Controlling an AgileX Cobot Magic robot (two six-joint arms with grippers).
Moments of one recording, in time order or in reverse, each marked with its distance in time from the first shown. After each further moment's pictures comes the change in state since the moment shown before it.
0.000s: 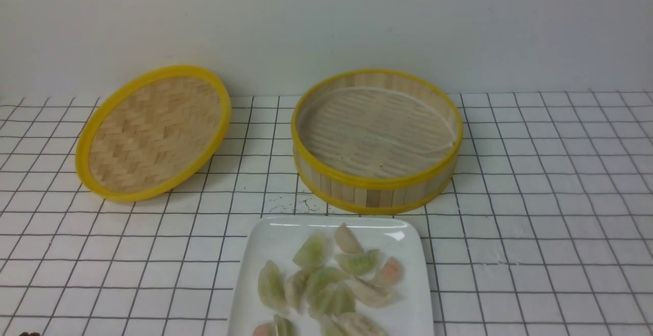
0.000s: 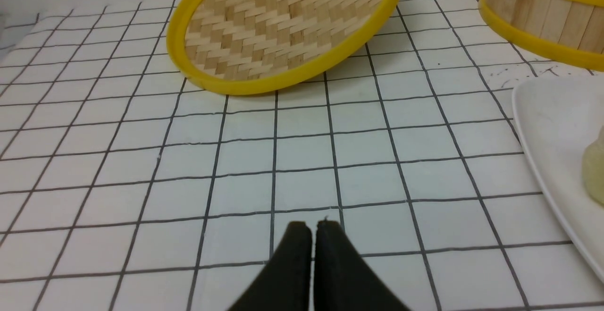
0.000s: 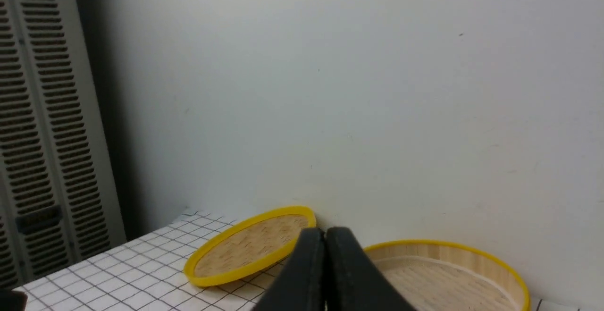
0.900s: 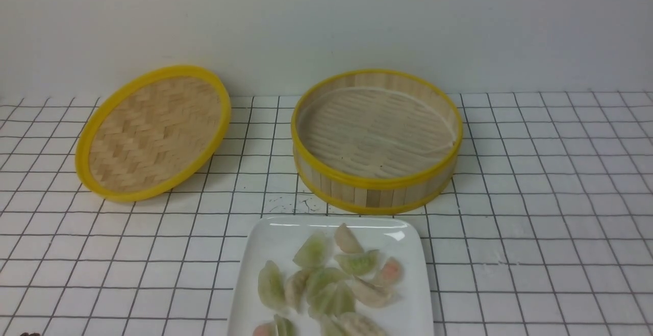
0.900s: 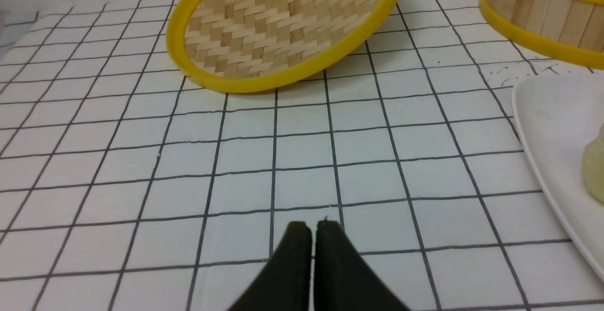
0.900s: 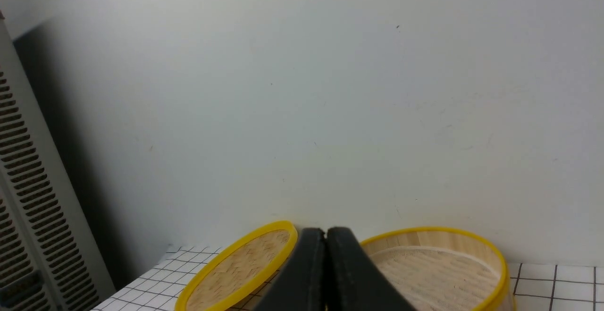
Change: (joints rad) right arm 0.000 0.000 -0.046 -0.373 0.065 0.534; left arm 0.000 0.000 -0.001 0.000 0.004 0.000
